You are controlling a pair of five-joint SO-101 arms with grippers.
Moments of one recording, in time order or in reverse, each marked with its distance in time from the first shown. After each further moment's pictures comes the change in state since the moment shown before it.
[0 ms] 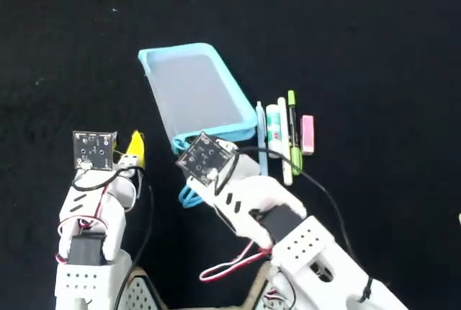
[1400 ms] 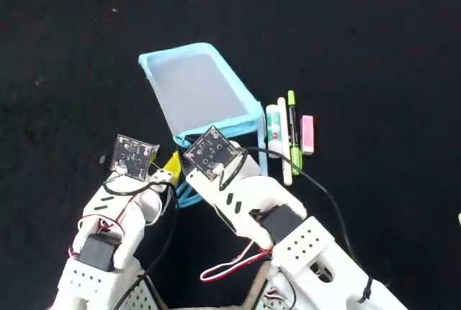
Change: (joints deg) left arm 16.3 0.0 -0.7 5.0 0.9; right arm 0.1 -0.4 0.4 -1.2 -6.3
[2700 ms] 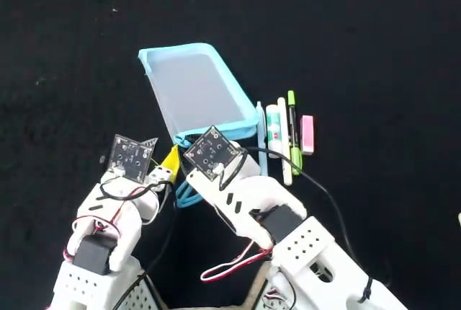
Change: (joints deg) left arm -0.1 -0.1 -4.2 0.3 -3.8; right arm 0.0 0.0 0.0 0.0 0.0
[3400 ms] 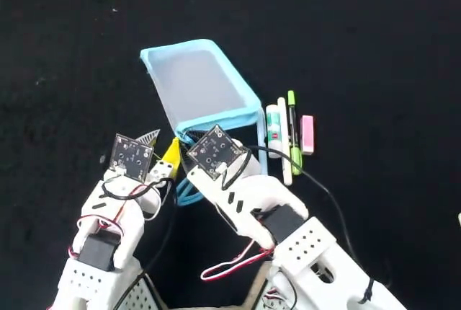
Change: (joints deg) left arm -0.1 0.2 4.7 -10.4 -0.1; right arm 0.2 -0.7 0.0 -0.4 -0.2
